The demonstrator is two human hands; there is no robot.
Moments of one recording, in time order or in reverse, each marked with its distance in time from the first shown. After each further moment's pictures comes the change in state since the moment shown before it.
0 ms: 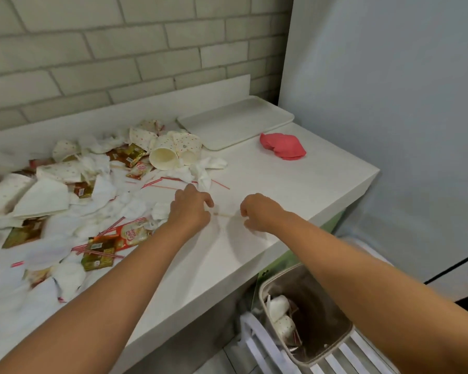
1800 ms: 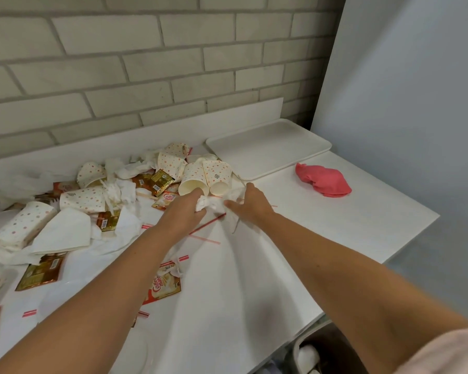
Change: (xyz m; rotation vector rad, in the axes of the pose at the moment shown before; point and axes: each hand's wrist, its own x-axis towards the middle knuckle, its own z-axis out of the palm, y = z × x) left_hand 0.092 -0.084 -0.042 -0.084 0.117 0.108; right_hand 0.147 -0.055 -0.024 0.568 0.276 0.080
